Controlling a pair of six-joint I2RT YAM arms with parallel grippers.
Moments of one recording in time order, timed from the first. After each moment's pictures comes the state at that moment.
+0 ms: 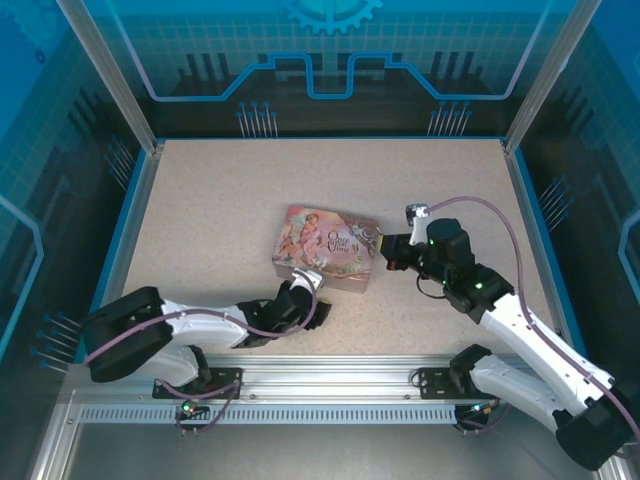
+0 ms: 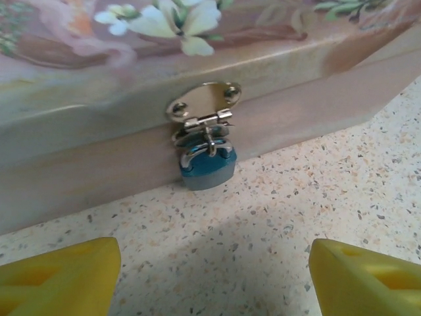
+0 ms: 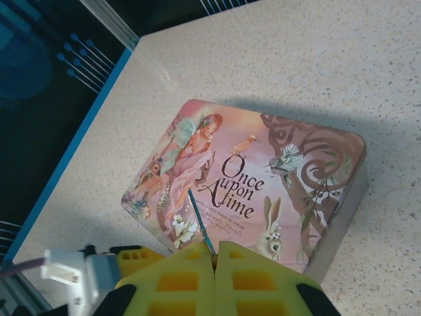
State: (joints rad) left arm -1.04 1.43 0.42 0.23 -0.40 -0.40; right arm 0.54 0.85 0.72 -0.33 -0.11 0.54
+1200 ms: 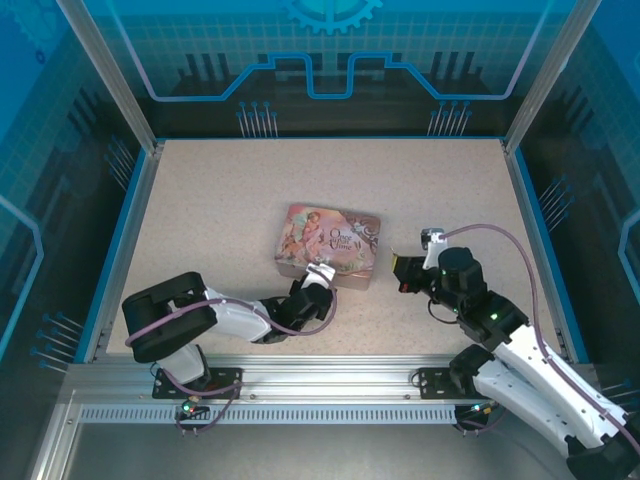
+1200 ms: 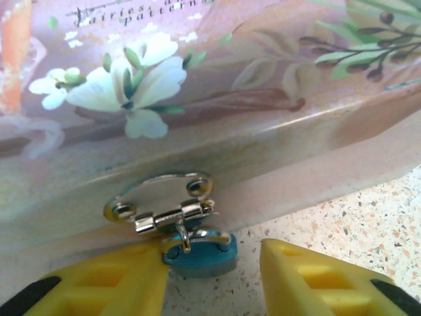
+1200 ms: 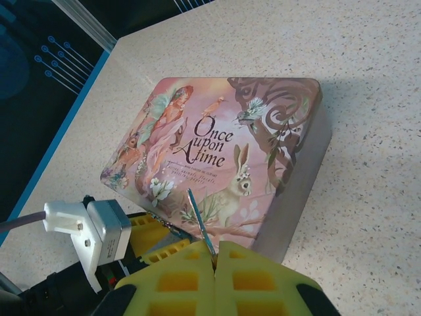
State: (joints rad) left arm -1.04 1.63 0.52 0.42 -0.54 -0.34; right arm 0.58 0.62 0.57 -0.42 -0.03 0.59
